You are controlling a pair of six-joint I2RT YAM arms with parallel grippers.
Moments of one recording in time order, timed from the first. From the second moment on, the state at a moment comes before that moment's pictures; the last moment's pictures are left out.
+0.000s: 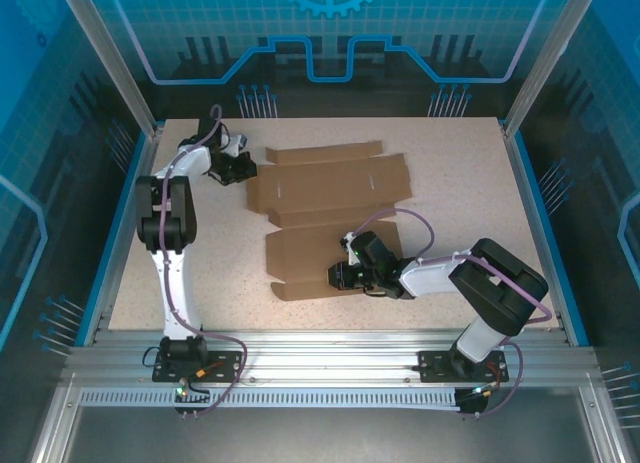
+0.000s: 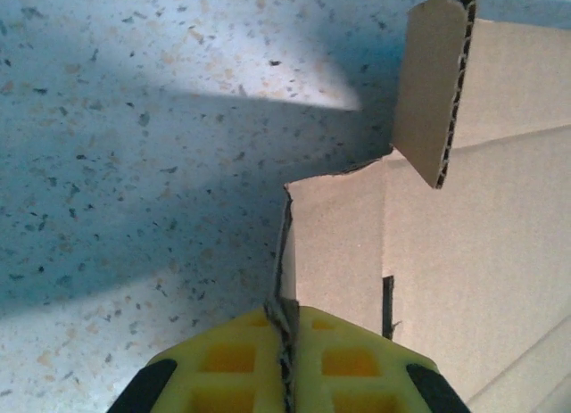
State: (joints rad) left arm 0.07 2.26 1.77 -0.62 0.55 -0.19; right arm 0.78 1.63 0.56 0.27 -0.27 0.72
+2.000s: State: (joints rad) left arm -0.10 1.84 1.37 -0.26 0.51 -0.18; right arm 0.79 1.70 0.71 0.11 -0.37 0.46
